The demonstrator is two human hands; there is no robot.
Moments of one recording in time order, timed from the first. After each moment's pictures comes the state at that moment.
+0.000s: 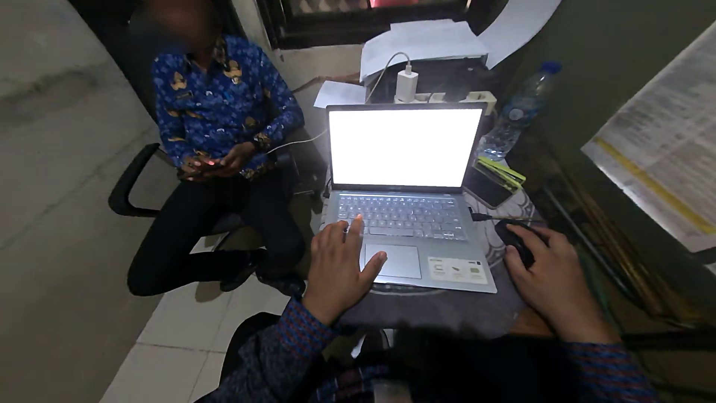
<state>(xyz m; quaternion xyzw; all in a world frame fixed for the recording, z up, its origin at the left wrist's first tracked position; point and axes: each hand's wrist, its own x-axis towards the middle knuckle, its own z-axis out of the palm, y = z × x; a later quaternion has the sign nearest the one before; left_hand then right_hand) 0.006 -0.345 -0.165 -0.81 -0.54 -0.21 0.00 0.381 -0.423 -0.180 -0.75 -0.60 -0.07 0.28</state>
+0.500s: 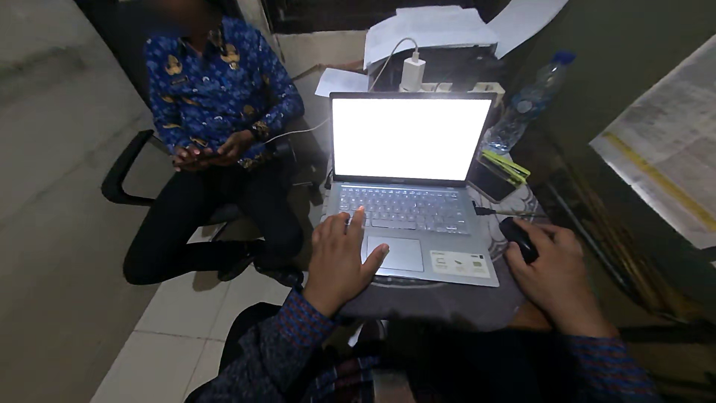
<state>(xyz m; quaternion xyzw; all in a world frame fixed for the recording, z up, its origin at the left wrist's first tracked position) 0.005 -0.344 -0.165 -0.81 -0.54 -0.22 -0.01 0.377 -0.425 -0.174 -0.76 -0.59 -0.07 0.27</state>
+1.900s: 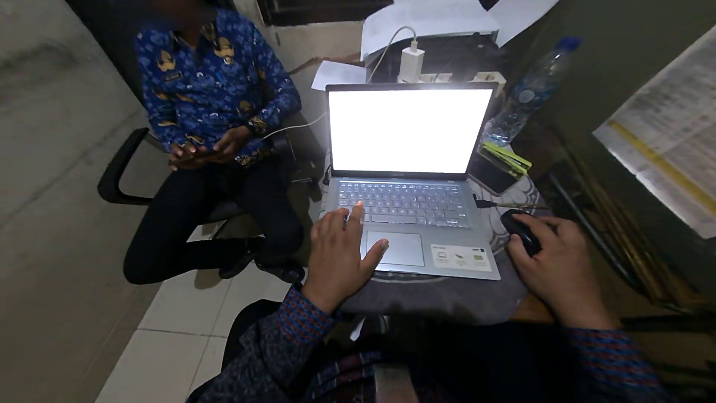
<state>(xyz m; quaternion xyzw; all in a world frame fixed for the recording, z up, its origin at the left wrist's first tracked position) 0.006 -0.344 -0.164 -0.81 -0.54 -0.21 -0.01 0.377 -0.425 -0.175 -0.75 -0.59 -0.07 0.28</state>
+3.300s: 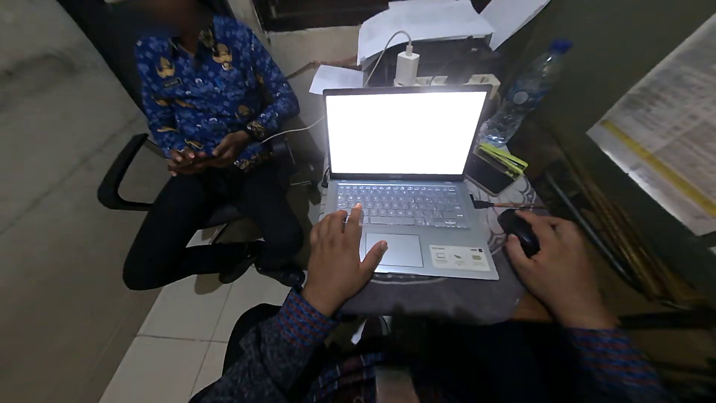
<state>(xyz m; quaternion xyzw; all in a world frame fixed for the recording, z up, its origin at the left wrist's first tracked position) 0.006 -0.343 -0.164 -0.81 -0.55 -0.21 -0.01 0.373 -0.427 -0.172 -0.75 -0.59 -0.07 0.28</state>
